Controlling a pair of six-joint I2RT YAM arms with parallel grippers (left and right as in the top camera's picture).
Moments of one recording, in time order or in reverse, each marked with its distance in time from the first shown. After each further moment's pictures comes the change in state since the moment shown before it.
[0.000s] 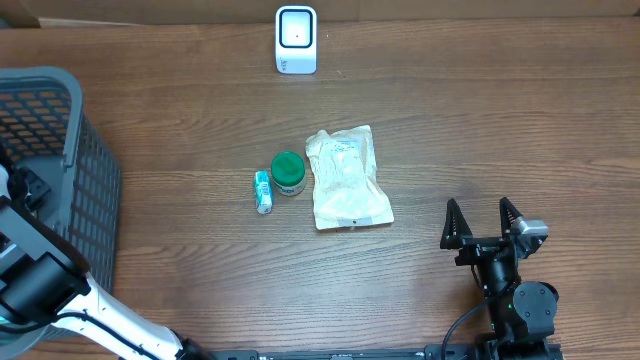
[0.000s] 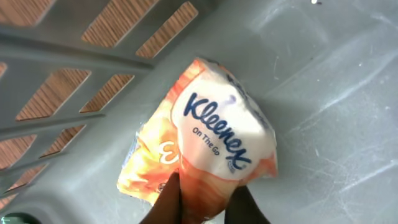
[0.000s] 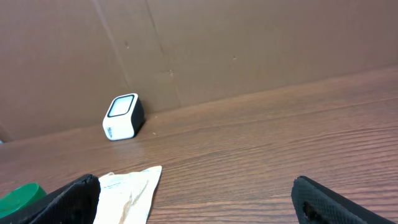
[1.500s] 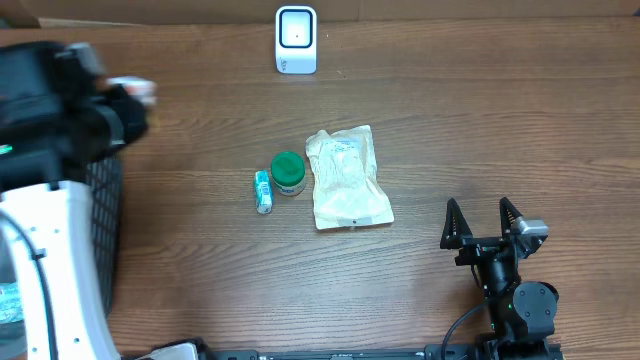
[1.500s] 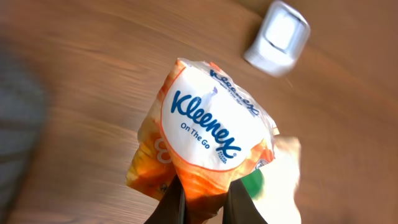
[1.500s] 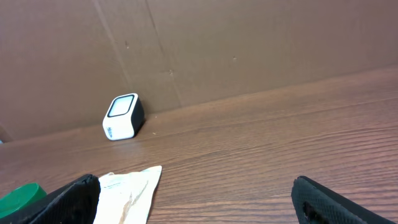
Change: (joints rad) left arm -0.600 -0.705 0.032 -0.285 0.477 -0.212; right arm 0.000 0.000 0.000 0.000 0.000 0.000
